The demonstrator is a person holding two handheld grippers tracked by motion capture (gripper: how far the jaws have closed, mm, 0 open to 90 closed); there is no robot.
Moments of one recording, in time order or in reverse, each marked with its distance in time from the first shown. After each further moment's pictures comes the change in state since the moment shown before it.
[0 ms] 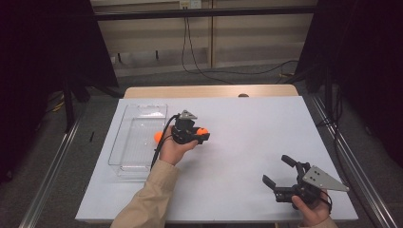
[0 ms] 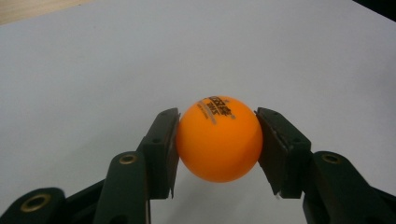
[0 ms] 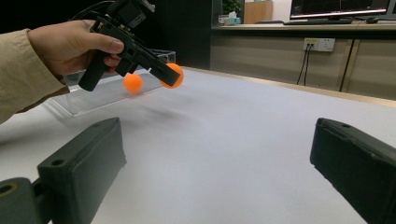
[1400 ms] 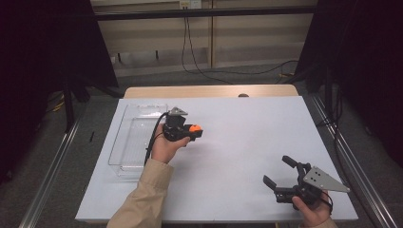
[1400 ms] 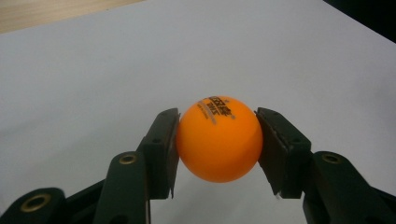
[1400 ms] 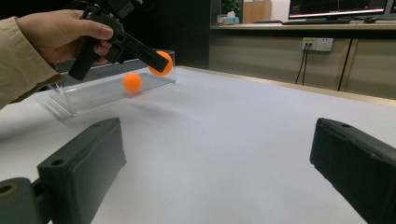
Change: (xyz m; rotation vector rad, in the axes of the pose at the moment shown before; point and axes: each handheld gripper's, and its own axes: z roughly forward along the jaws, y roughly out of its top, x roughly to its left) left arm 0.012 0.002 -0.024 -0.023 0.010 -0.061; right arm 0.000 0.000 -0.002 0.002 -0.006 -0.001
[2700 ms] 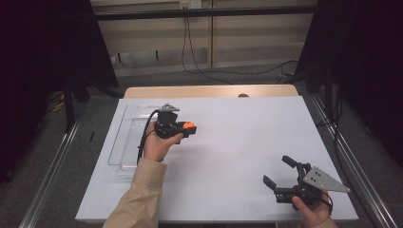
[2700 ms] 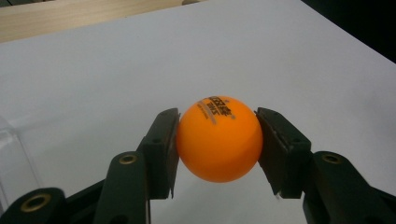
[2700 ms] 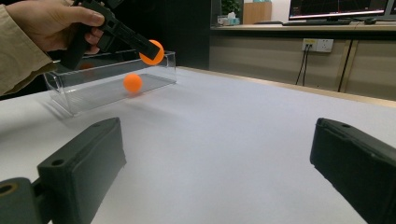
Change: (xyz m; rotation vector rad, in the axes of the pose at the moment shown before) left arm 0.009 0.005 -0.023 -0.019 0.009 -0.043; right arm 0.001 0.000 0.000 -0.003 0.002 -0.002
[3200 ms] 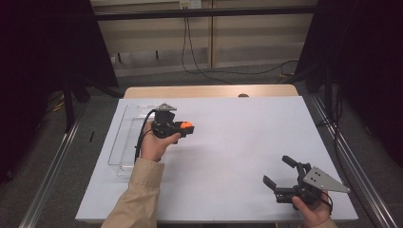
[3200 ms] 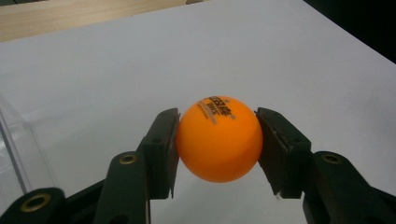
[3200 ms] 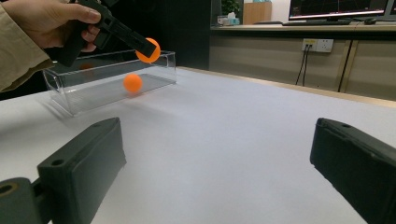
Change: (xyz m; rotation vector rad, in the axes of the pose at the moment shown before) left arm 0.004 0.001 -0.007 0.010 0.005 -0.005; right arm 0.000 0.000 0.000 0.000 0.000 0.000
